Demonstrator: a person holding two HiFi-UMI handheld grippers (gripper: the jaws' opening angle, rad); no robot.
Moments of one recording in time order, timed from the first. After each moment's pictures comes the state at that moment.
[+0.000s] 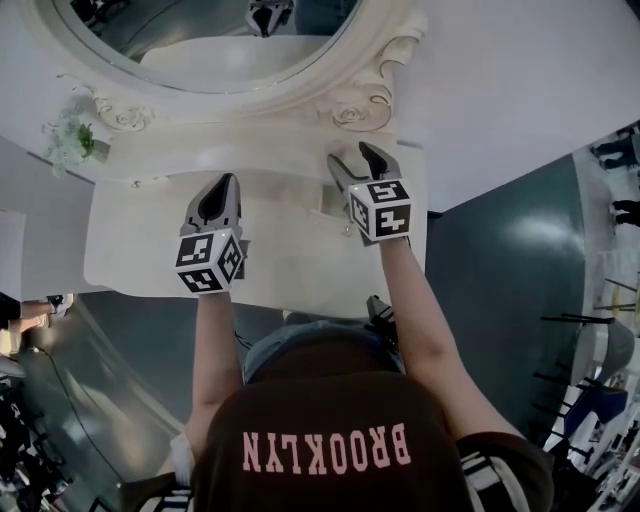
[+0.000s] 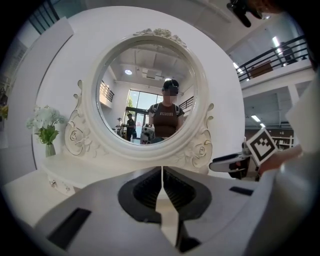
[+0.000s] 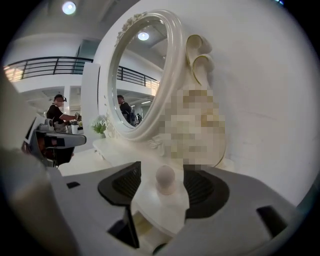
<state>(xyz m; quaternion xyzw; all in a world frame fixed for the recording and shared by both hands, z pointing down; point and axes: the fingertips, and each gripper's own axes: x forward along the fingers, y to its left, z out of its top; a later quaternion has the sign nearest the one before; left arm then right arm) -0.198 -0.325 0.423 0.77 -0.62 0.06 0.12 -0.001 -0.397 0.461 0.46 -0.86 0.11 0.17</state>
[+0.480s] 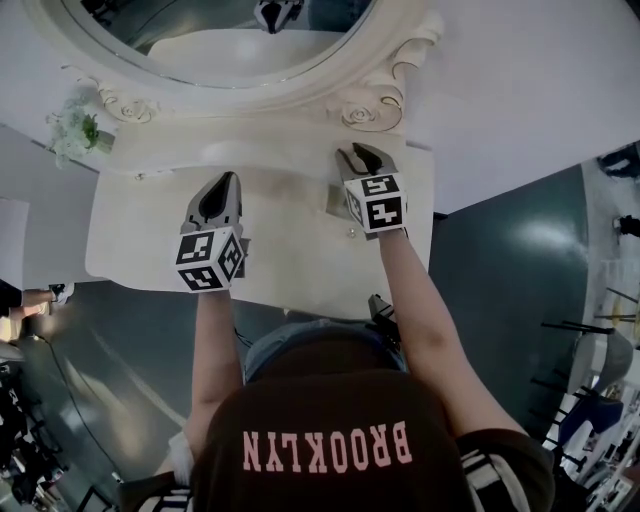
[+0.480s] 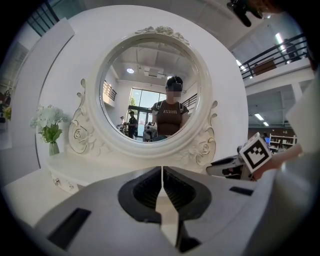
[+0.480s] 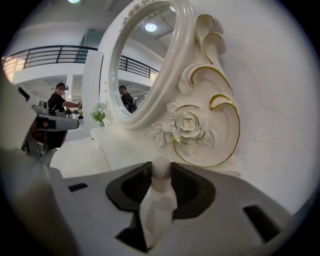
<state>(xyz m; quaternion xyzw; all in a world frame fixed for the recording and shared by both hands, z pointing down) -0.208 -0.326 0.428 0.76 -0.63 0.07 0.13 -0.011 -0.415 0.494 0.45 -0.86 0.09 0.23</state>
